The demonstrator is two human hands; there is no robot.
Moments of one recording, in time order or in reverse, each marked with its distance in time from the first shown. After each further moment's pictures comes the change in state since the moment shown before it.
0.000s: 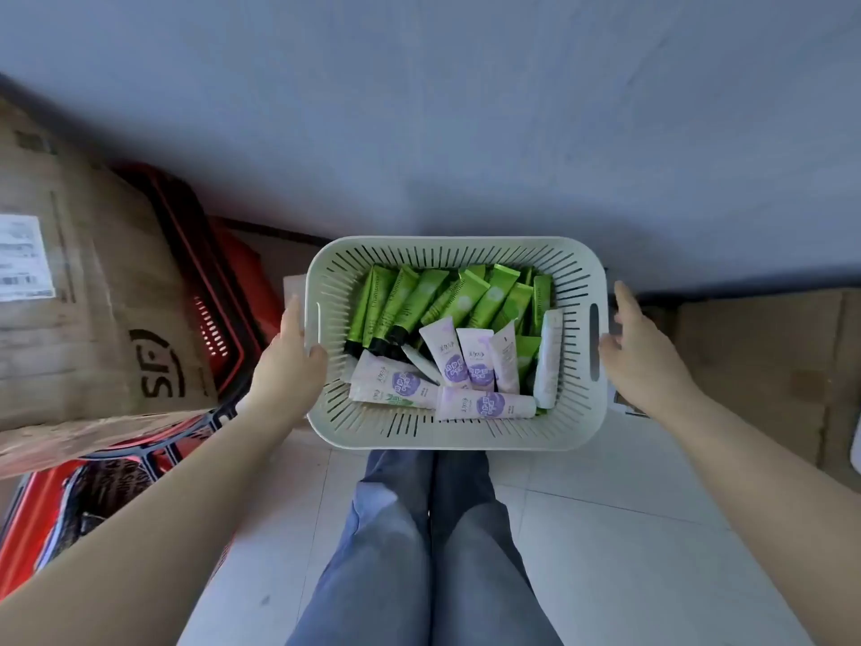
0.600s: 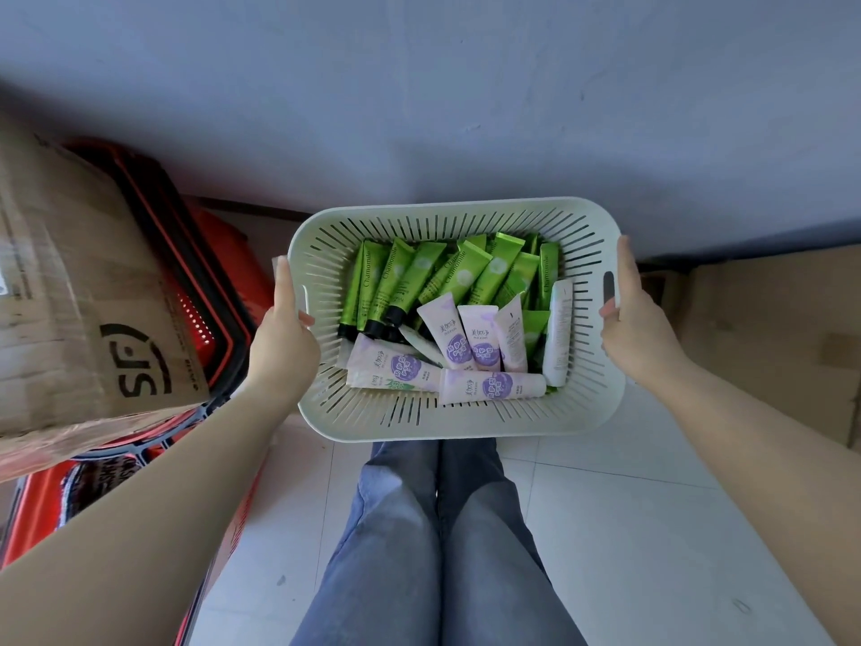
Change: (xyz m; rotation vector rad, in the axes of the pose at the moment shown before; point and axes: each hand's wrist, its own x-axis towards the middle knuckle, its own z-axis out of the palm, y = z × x) left_hand 0.029 -0.003 0.003 -0.006 0.042 0.014; right_hand 0.026 -0.003 0.016 0.082 0.008 0.026
